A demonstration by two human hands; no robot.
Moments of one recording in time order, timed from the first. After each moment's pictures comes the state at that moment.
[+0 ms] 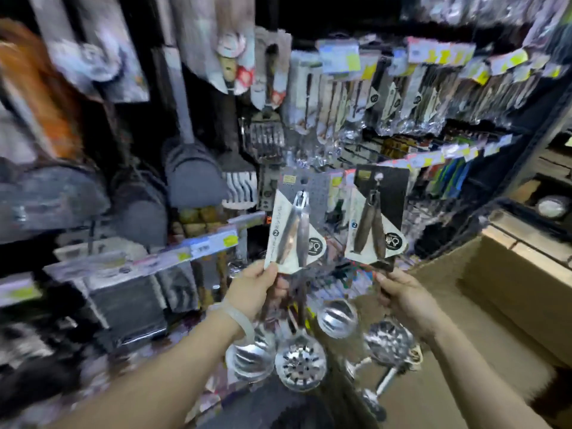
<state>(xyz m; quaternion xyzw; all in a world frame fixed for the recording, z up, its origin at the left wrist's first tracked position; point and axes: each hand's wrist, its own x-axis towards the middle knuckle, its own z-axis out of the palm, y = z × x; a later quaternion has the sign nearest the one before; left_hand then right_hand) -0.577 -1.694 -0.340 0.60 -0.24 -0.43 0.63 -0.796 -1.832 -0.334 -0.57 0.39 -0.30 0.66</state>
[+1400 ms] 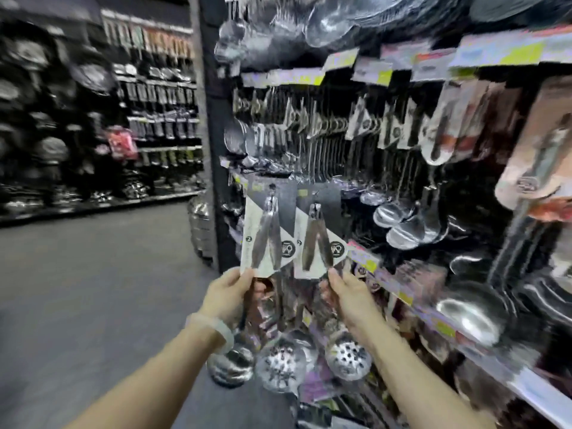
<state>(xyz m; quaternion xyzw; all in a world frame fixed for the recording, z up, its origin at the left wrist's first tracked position) -0.267 -0.678 -0.249 0.54 0.23 0.24 0.77 -0.136 -0.834 -0.279 -0.67 -0.15 0.16 0.71</state>
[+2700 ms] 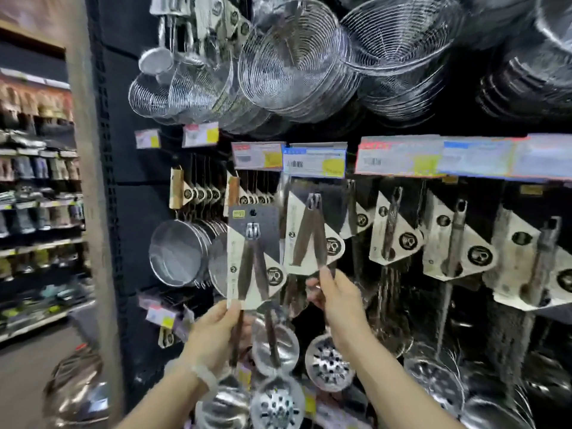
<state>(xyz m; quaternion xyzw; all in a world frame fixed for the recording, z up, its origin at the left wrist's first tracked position) 0.251 -0.164 -0.187 0.56 0.04 0.10 0.82 0.286 -0.344 -0.149 -0.65 -0.08 -0.13 0.74</state>
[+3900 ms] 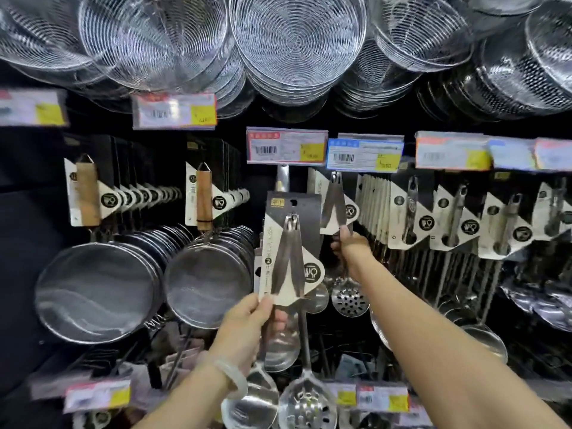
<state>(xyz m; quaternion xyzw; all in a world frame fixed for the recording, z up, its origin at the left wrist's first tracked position) 0.340 -0.108 -0.165 0.58 -0.15 -0.18 0.78 0.402 -0.353 -0.113 -0.67 0.24 -0.29 0.64</state>
